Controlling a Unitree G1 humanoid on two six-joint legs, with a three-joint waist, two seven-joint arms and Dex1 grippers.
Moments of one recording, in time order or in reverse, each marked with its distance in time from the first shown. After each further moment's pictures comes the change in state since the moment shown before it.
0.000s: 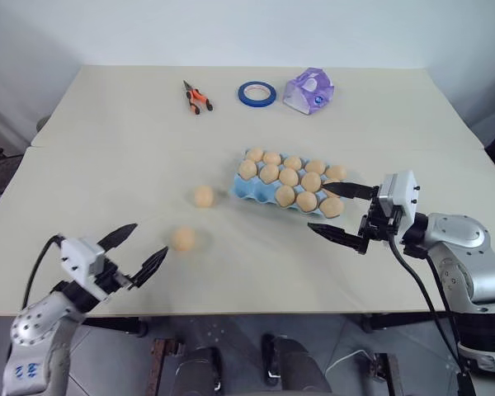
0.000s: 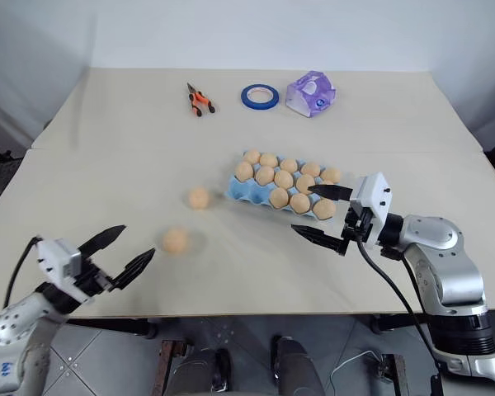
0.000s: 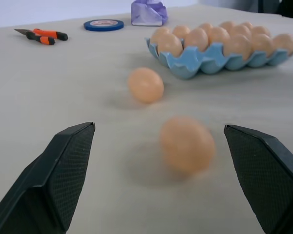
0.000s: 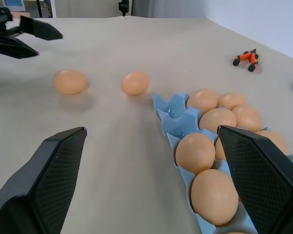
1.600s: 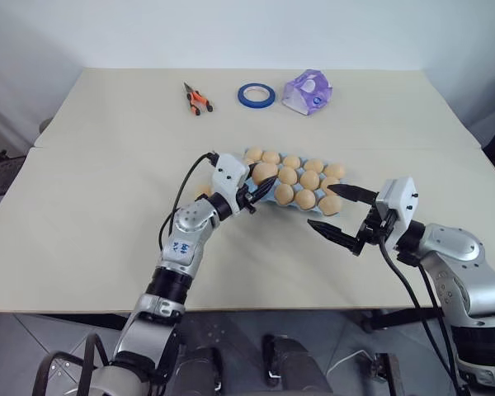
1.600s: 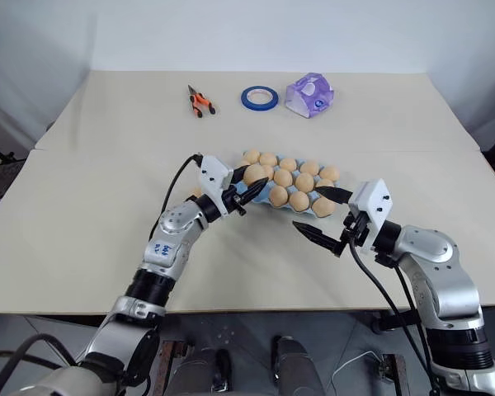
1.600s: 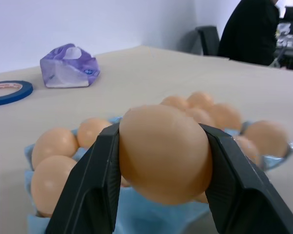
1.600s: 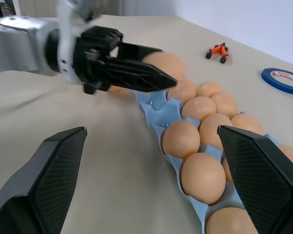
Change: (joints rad) left arm -0.825 -0.374 -0.403 0.745 0.311 -0.137 0.200; right arm 0.102 0.021 -0.013 -0.072 -0.003 -0.004 -0.161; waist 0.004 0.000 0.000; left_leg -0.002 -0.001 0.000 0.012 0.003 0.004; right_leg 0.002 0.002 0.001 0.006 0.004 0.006
